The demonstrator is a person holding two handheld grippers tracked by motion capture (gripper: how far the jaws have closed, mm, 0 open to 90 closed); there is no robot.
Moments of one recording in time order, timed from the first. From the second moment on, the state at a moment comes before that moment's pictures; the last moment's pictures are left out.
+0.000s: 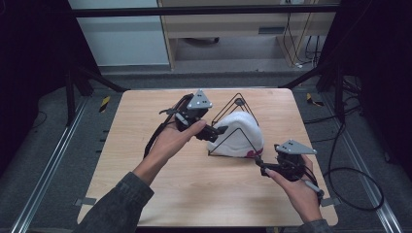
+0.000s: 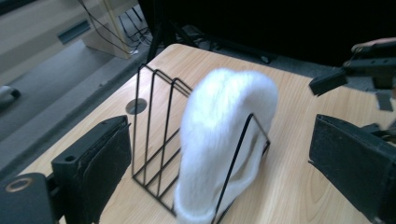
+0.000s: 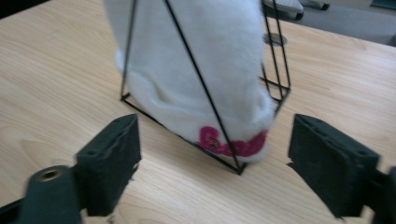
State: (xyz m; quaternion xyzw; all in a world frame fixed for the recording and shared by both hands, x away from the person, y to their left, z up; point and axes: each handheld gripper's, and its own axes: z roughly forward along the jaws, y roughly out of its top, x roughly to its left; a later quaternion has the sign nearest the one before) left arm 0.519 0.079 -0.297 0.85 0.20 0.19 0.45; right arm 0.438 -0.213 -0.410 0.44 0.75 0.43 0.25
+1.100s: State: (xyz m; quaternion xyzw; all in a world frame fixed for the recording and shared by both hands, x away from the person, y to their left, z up) left arm 0.474 0.197 -0.329 0.83 0.26 0.23 0.43; right arm 0.426 -0.113 -0.411 0.31 0.82 0.42 0.22
